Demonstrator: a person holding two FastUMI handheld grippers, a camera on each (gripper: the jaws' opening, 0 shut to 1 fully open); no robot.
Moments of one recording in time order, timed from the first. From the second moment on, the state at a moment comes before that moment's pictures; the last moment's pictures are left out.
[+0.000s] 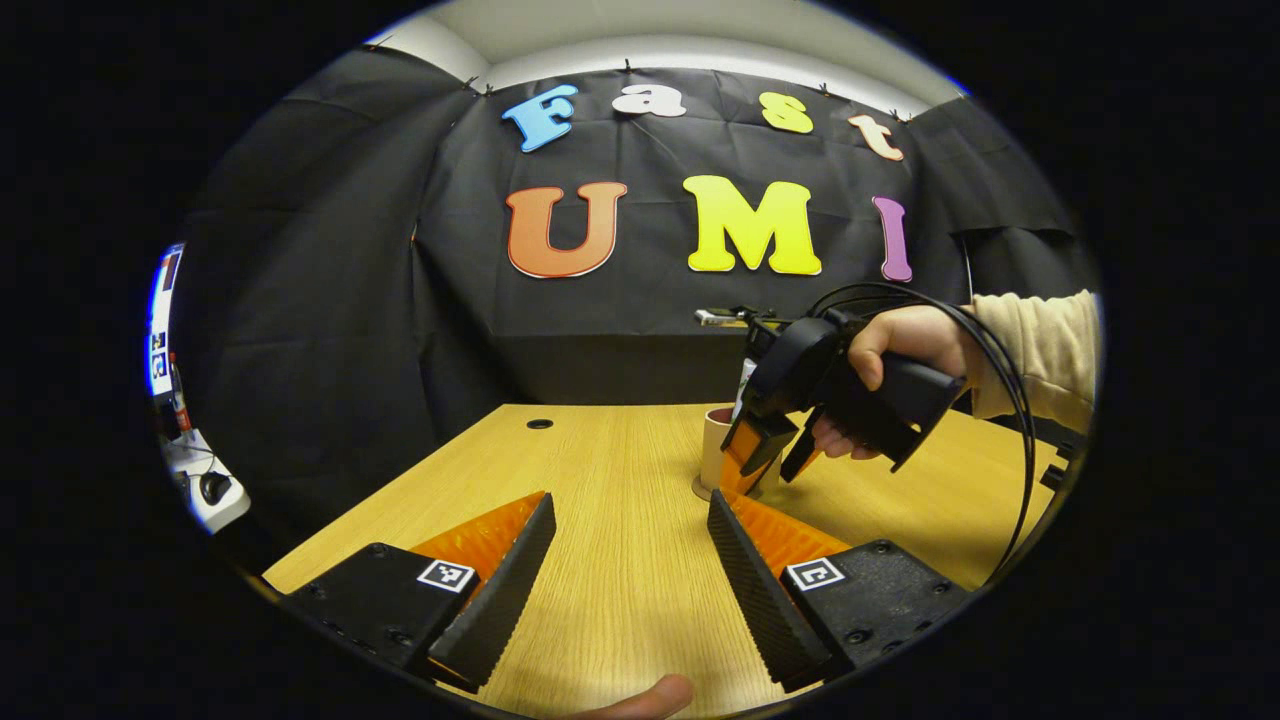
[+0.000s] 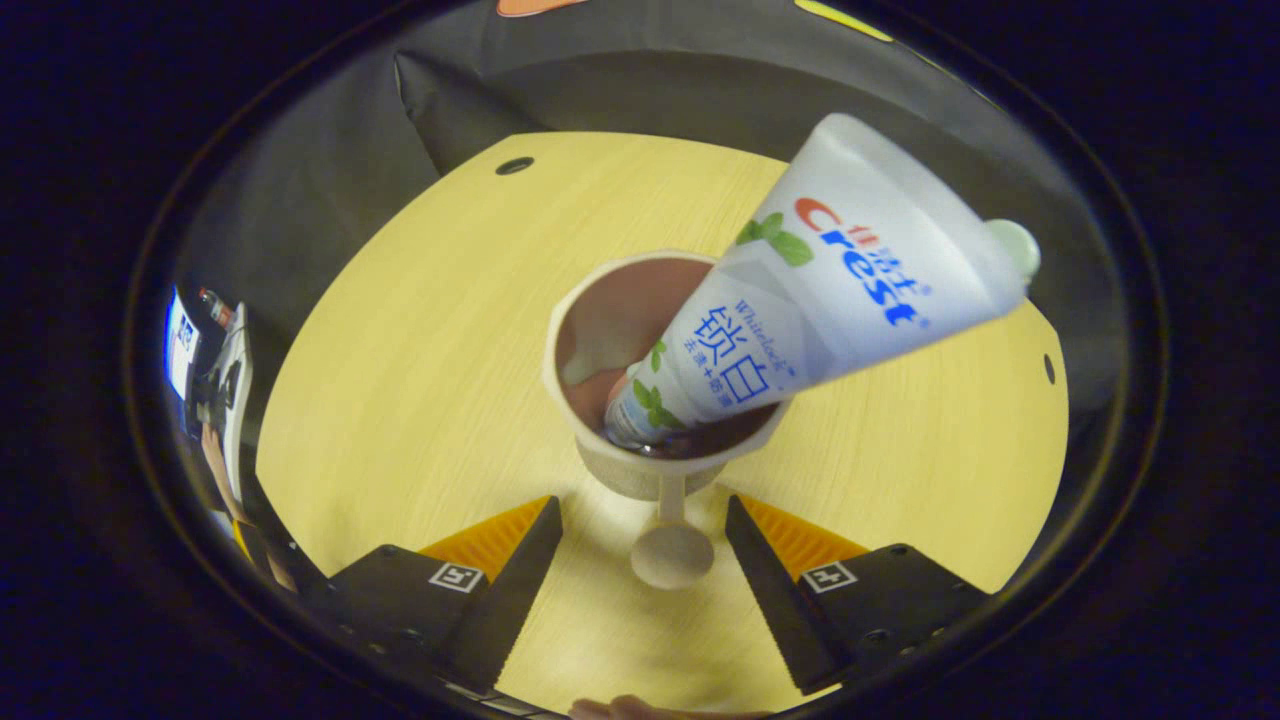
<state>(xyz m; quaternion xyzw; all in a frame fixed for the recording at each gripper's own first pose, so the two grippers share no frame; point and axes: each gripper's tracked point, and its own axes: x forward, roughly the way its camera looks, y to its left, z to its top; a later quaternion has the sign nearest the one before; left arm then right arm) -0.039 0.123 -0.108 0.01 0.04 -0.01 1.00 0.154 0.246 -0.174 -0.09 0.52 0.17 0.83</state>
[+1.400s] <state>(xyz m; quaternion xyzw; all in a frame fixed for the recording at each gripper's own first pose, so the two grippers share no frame) -0.152 0.014 0.000 -0.02 -0.04 -0.04 1.00 -0.122 0.005 -0.031 0.04 0.07 0.04 1.00</state>
